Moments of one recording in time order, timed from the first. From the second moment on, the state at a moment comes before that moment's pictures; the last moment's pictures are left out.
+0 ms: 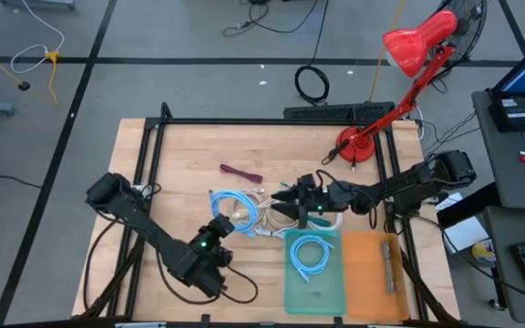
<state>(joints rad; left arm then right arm) -0.66 1.85 1.52 -1.43 -0.95 0.15 0.14 1.50 0.60 0.92 0.14 0.68</state>
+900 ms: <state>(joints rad) -0.55 1.85 1.52 -1.24 -0.81 0.29 0.18 1.67 0.83 0.80 0.30 0.49</state>
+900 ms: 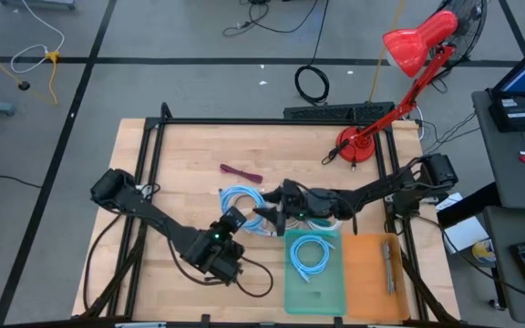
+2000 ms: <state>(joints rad) -0.56 1.85 1.51 -1.22 -0.82 0.09 0.20 1.72 1.01 0.33 0.67 0.45</state>
